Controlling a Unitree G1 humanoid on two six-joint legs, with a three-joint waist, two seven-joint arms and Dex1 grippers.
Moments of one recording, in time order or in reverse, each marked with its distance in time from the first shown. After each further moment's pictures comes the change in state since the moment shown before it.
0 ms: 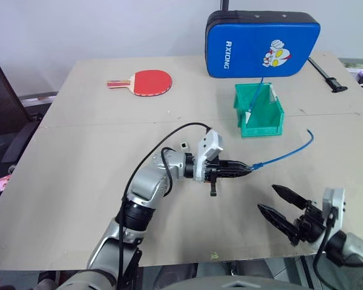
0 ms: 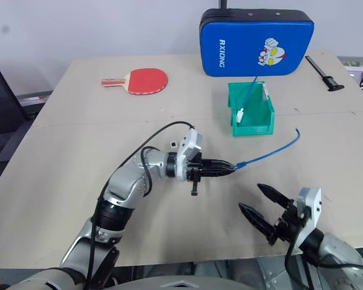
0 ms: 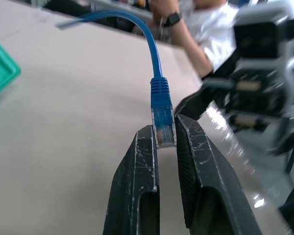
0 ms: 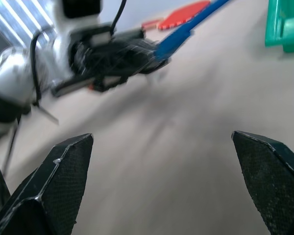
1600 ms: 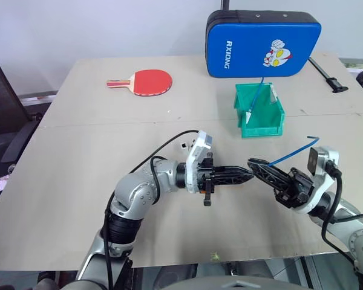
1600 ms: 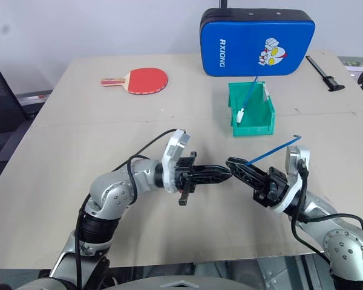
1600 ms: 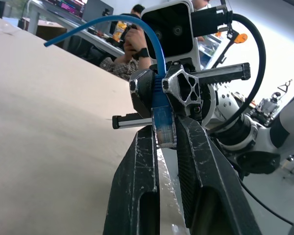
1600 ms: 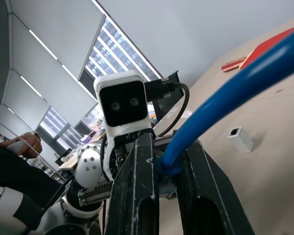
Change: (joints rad) left arm 0.067 0.033 0.042 -0.159 -0.310 0.197 0.137; right arm -0.317 -0.037 0.010 0.048 0.440 0.261 -0.100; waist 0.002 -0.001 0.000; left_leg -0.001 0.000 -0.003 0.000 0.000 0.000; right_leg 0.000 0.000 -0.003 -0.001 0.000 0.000
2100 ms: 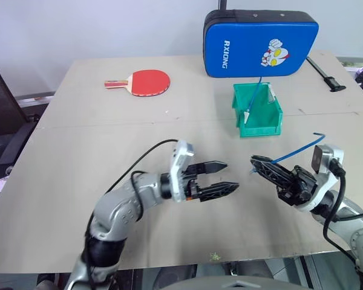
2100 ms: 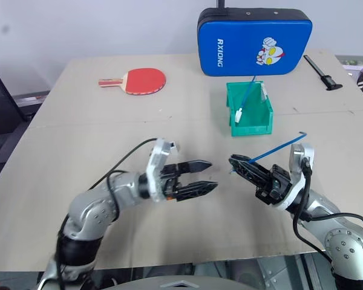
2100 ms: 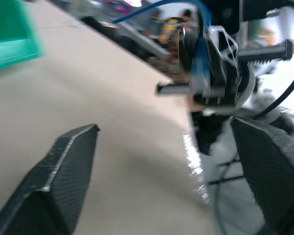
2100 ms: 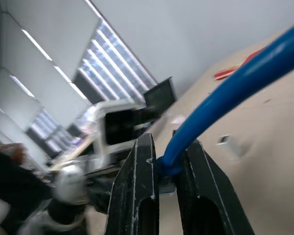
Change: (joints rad) left arm 0.271 0.111 0.138 -0.210 -0.001 -0.022 0.166; right arm -0.015 -0.003 -0.027 0.018 -0.066 -0.043 0.011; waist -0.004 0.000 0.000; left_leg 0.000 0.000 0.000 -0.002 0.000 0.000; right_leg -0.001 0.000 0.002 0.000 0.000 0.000
